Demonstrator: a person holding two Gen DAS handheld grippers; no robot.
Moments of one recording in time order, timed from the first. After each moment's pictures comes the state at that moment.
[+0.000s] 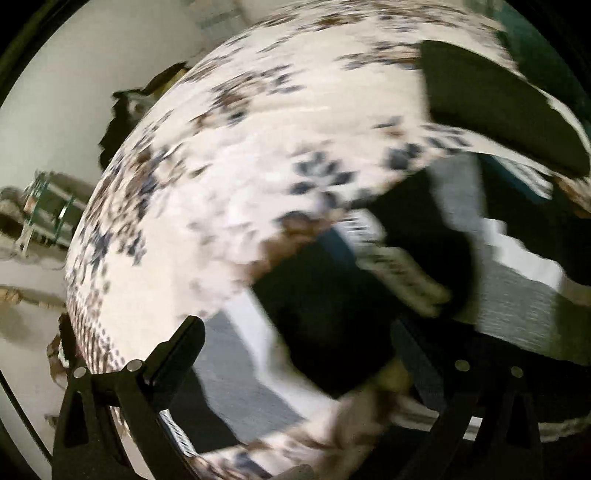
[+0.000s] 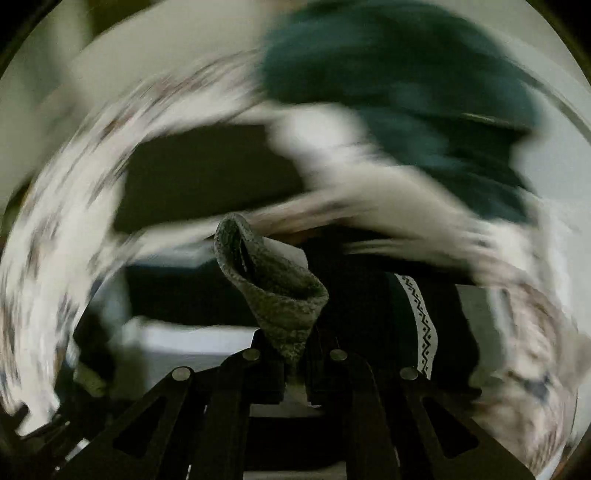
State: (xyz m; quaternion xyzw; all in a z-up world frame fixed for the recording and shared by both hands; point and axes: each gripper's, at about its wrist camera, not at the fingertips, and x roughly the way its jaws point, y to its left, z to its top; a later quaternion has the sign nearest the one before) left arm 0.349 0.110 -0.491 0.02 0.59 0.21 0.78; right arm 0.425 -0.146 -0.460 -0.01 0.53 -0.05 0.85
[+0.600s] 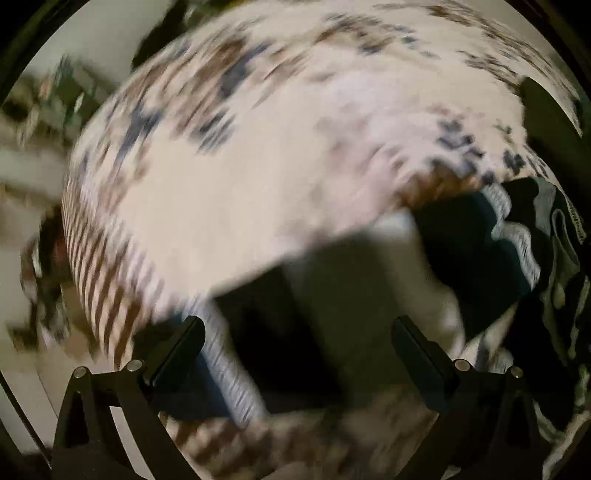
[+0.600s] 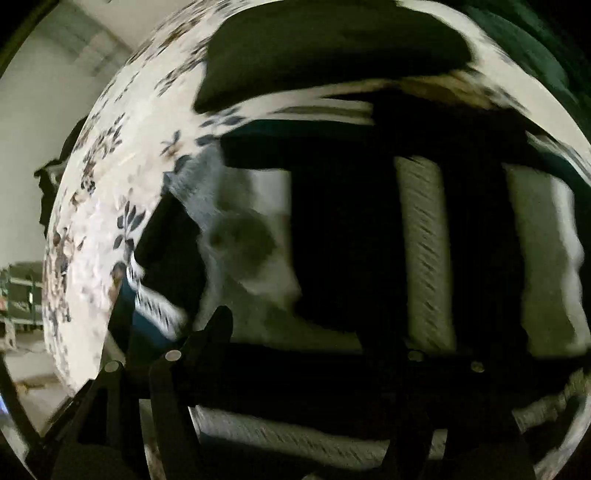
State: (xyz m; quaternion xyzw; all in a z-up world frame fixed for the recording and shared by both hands) left arm 0.243 0.223 -0.498 -0.16 0.63 0.26 0.71; right arm 0.377 -0.120 -0.508 0.12 0.64 0.05 0.76
